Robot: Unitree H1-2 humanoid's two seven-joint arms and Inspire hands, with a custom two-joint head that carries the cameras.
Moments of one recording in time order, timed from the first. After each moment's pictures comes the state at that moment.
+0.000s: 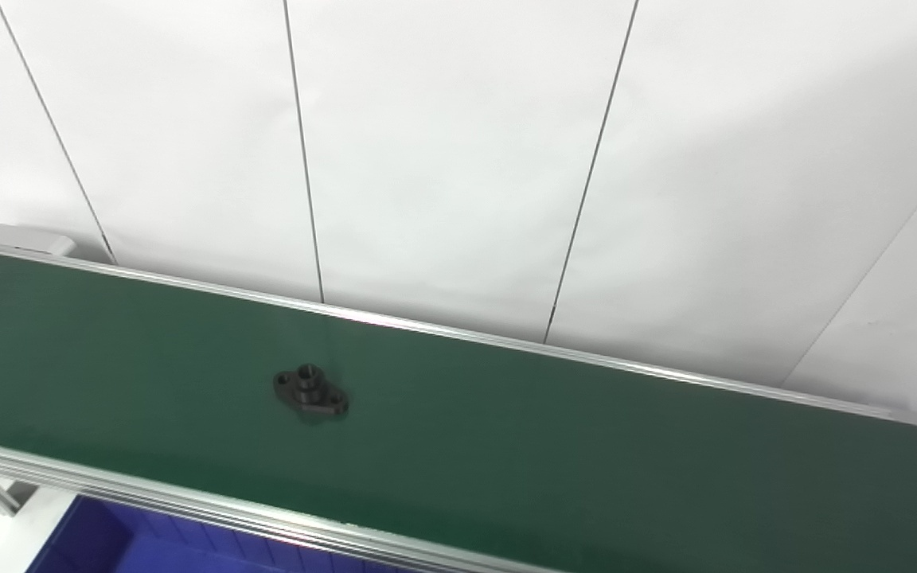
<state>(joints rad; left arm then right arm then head) 0.11 0.56 -1.19 0.26 0.20 -0.44 1.03 0.48 -0.26 0.67 0.01 -0.43 -0.42 -0.69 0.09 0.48</state>
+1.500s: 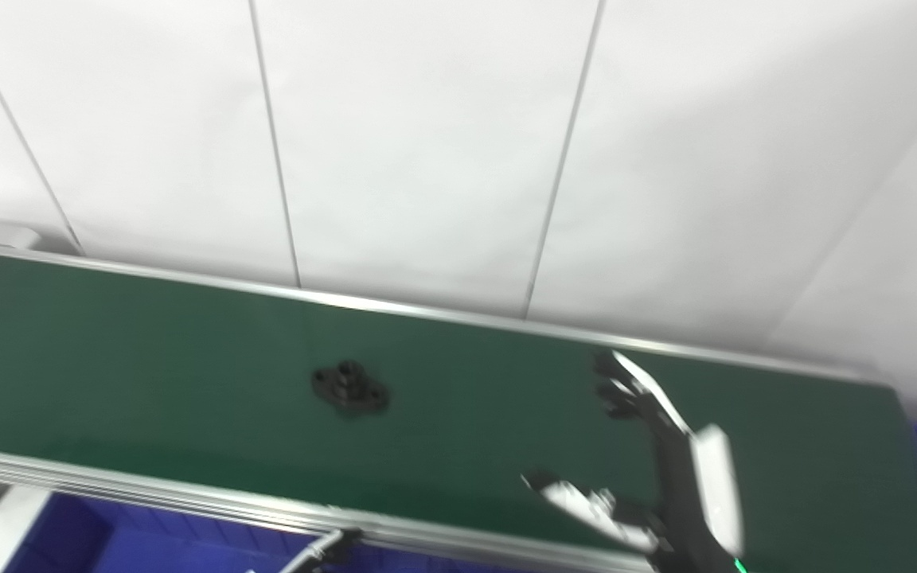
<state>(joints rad) 0.20 0.57 -0.95 0.15 0.14 -0.44 0.77 0.15 0.02 0.30 -0.46 -0.66 0.06 -0.06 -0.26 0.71</state>
